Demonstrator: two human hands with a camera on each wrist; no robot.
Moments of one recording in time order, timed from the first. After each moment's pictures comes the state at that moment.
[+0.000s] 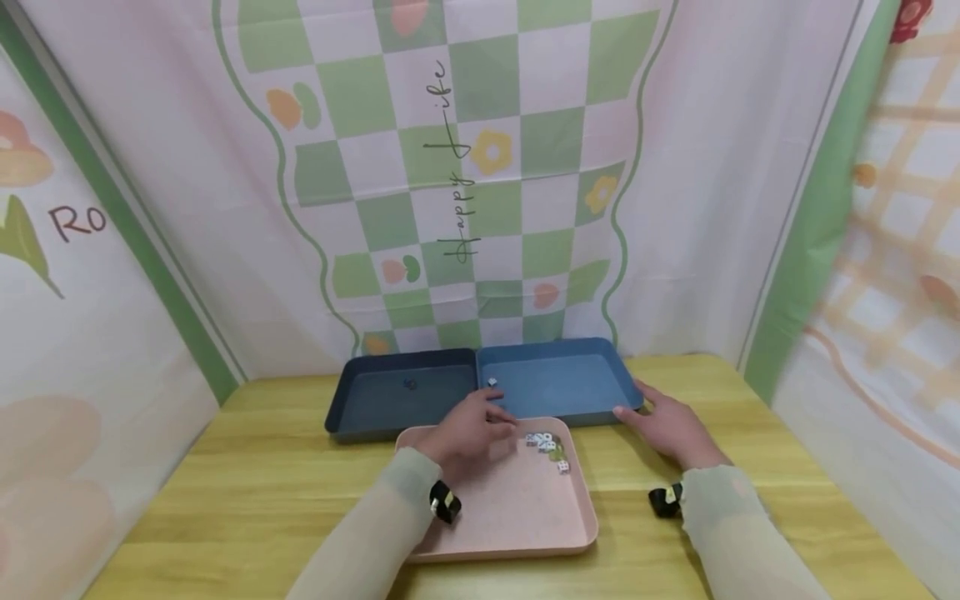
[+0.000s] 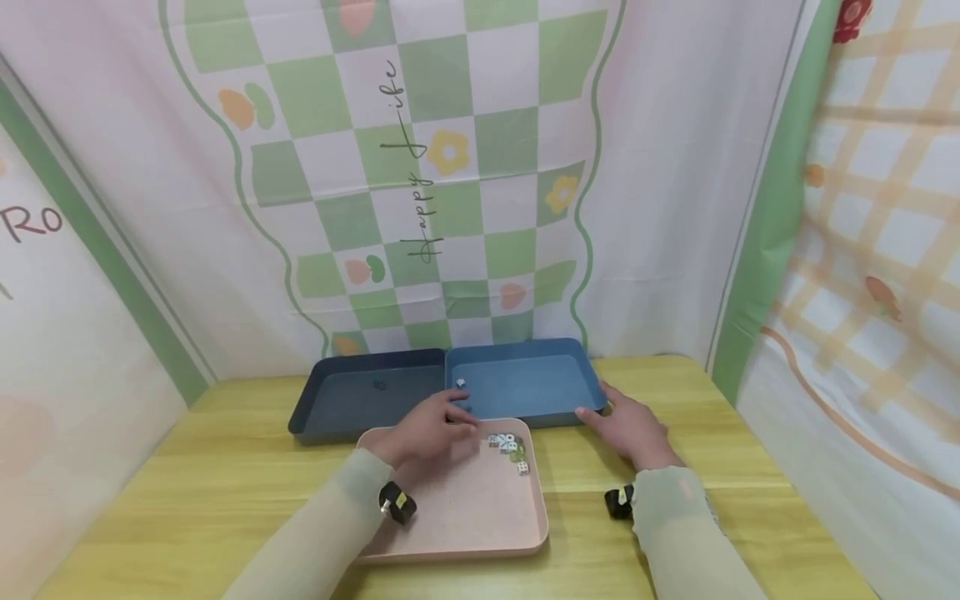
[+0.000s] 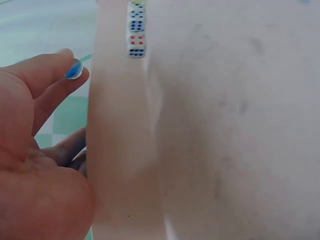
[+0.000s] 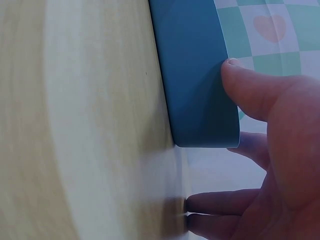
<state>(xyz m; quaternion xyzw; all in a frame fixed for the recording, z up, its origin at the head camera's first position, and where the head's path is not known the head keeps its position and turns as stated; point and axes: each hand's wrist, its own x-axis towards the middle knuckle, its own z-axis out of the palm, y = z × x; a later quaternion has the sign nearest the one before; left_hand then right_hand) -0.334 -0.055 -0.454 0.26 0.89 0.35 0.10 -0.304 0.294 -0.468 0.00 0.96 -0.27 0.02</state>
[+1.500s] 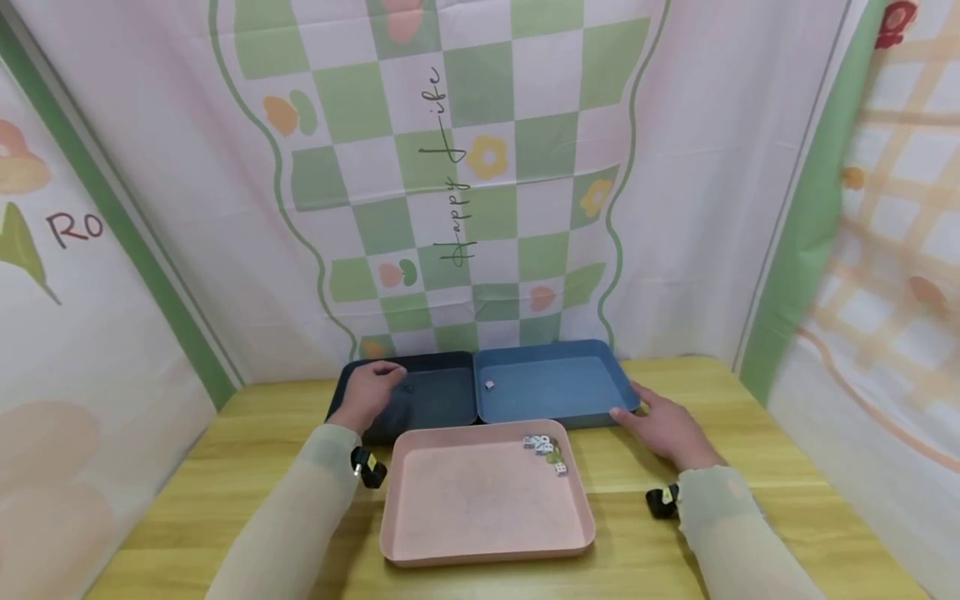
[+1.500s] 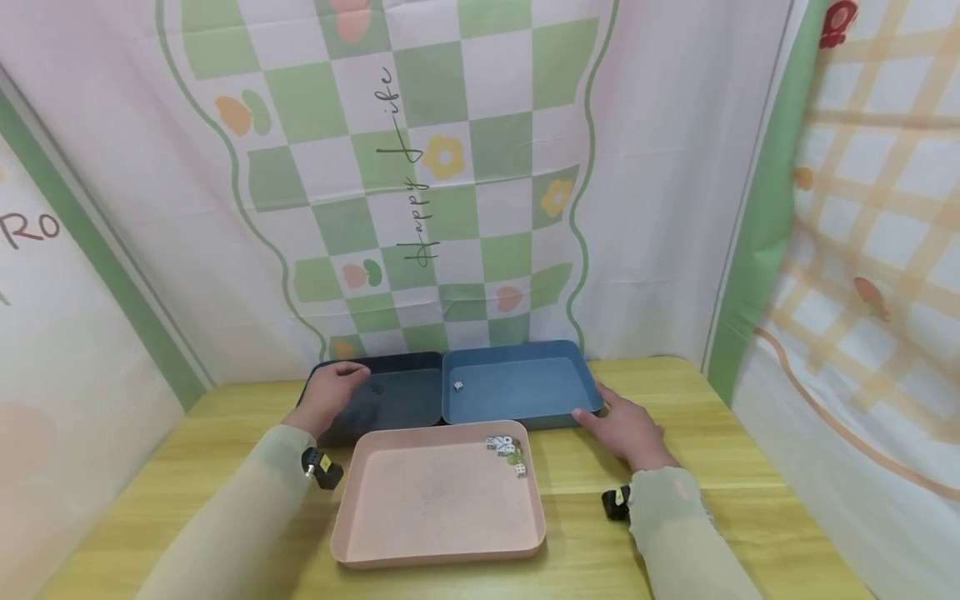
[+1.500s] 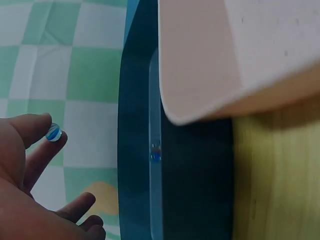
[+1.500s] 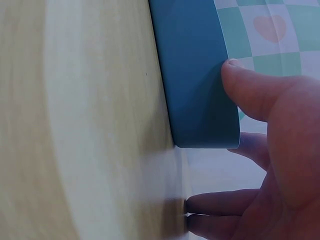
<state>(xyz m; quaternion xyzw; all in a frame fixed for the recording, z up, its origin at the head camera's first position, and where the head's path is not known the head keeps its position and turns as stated) -0.372 -0.169 -0.418 -0.05 0.87 0.49 -0.04 -0.302 0.296 -0.468 0.00 0.96 -0.28 0.02</state>
